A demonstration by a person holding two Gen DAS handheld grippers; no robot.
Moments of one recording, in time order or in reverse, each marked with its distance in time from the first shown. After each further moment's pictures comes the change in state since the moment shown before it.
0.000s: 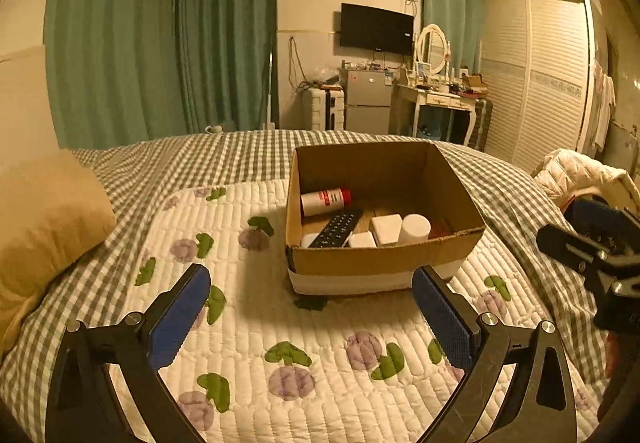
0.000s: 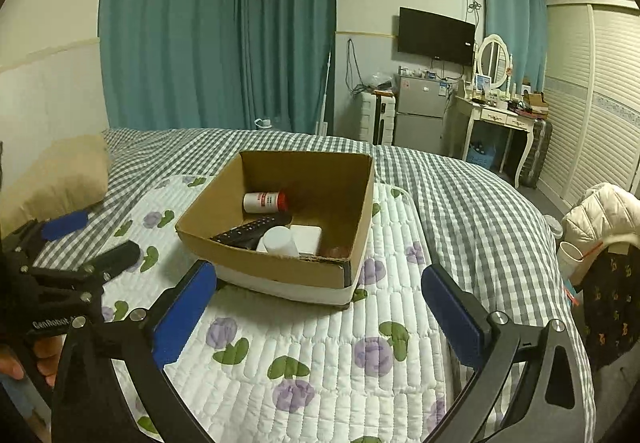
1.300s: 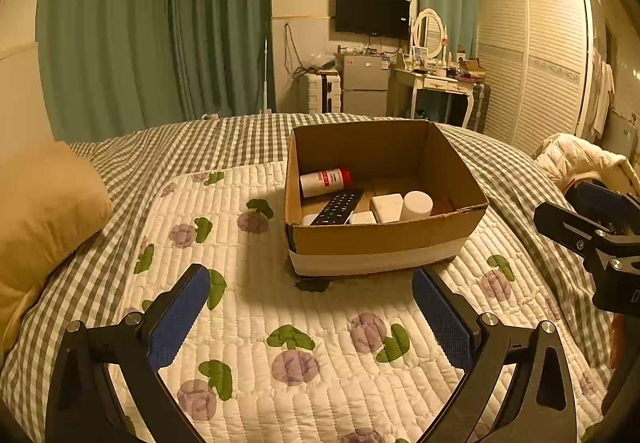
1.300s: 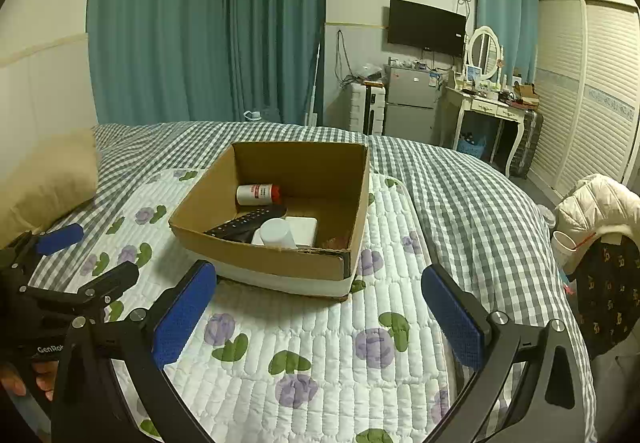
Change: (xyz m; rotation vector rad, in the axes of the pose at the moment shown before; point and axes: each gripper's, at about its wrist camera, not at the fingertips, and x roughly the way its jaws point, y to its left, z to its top) left arm 0.001 0.000 -0.009 0.017 0.053 0.001; right arm 0.003 0.007 -0.001 0.016 0.036 -0.041
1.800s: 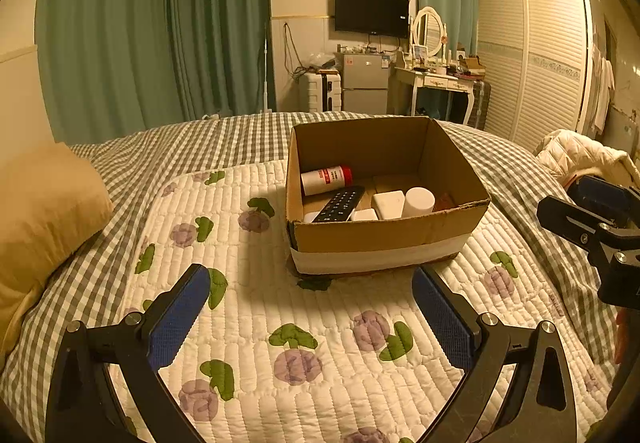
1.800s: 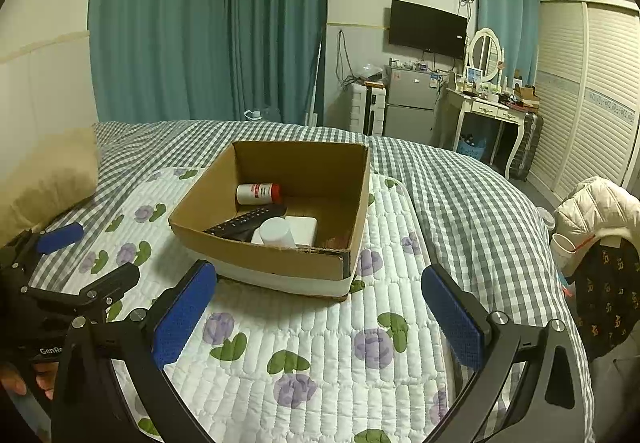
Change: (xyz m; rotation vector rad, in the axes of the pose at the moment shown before) left arm 0.001 -0.002 -0.001 0.010 0.000 0.006; right arm 0.001 0.002 -0.002 -0.006 -0.003 -0.003
